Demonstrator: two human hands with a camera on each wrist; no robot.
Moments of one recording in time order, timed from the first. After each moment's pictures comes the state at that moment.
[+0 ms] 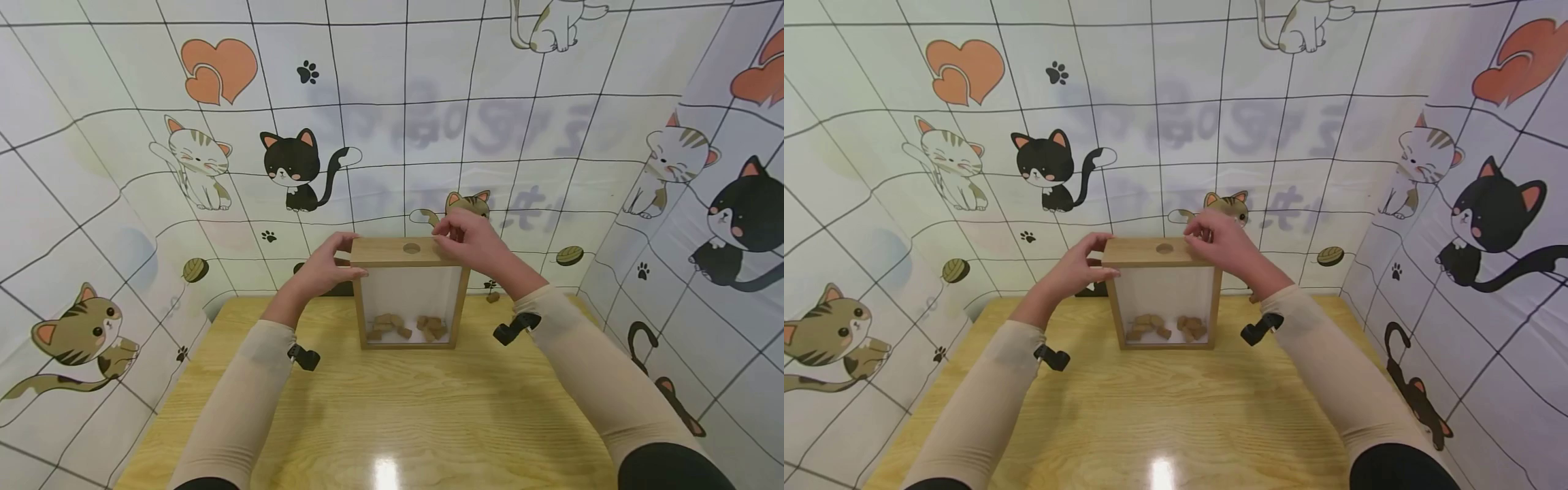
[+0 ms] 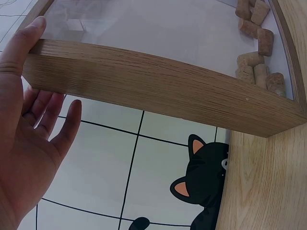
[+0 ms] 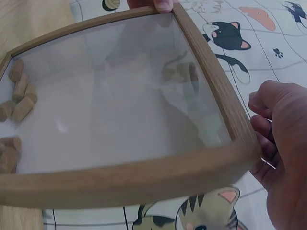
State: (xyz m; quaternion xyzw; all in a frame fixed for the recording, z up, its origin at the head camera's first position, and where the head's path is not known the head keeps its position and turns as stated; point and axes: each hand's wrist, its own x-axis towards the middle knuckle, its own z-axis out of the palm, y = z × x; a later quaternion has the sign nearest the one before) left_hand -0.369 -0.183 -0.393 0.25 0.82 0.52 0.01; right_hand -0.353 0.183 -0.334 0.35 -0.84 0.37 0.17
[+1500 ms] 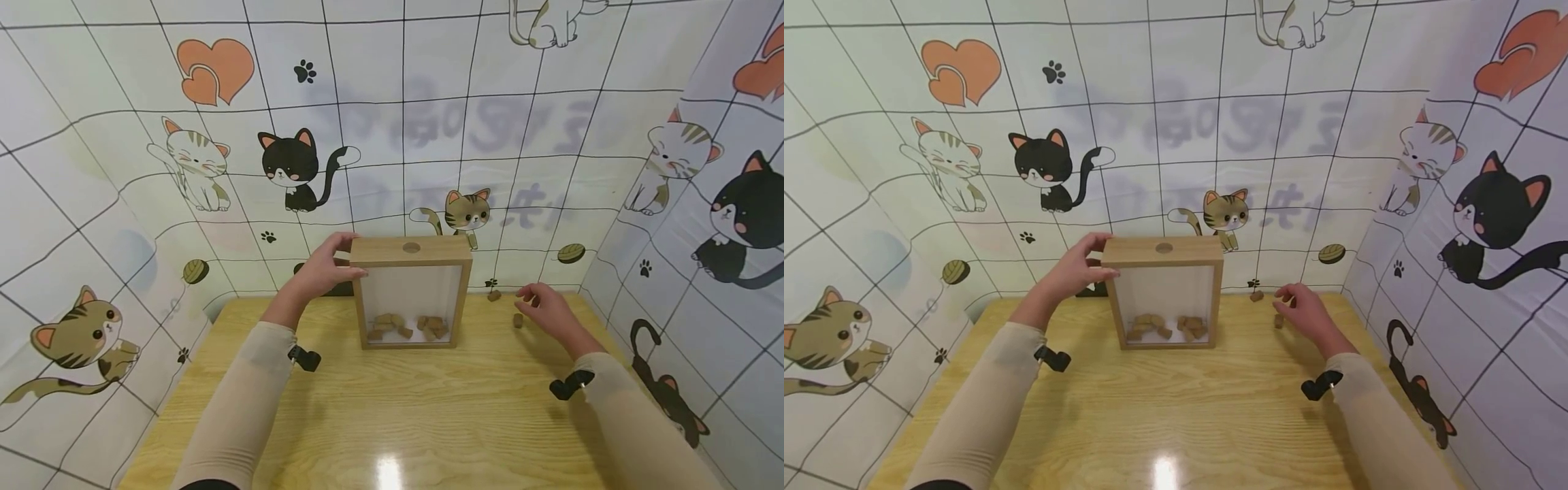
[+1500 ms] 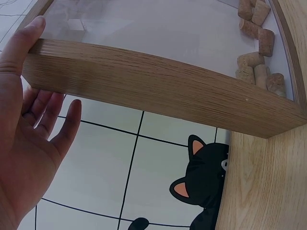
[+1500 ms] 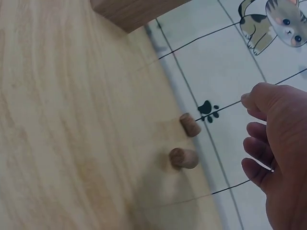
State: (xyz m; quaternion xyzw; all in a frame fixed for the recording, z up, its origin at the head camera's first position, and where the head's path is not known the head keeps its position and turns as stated) left_hand -0.367 -0.182 -0.392 0.24 0.81 0.53 0.02; right_hand -0.338 0.348 -0.515 0.10 -0.93 0.34 0.09
